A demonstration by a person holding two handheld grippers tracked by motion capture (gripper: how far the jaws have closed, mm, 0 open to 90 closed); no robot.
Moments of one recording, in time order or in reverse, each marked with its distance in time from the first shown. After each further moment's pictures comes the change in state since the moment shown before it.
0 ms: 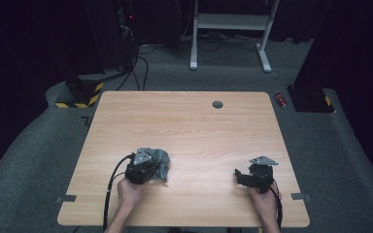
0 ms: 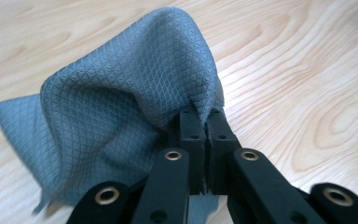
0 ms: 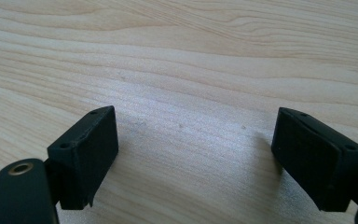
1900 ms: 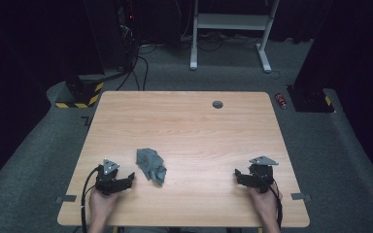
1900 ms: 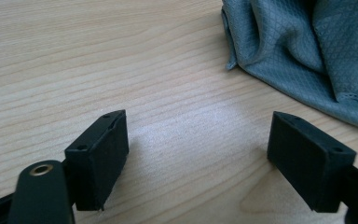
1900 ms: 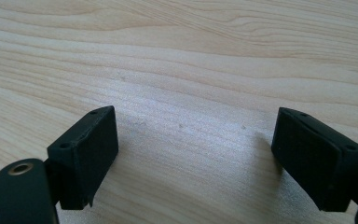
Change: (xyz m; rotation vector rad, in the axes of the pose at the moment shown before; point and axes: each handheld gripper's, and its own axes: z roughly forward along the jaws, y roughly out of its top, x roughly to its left) left arm 0.059 -0.074 -0.038 0.051 0.283 -0.168; right arm 0.000 0.000 0.000 -0.001 0.000 0.000
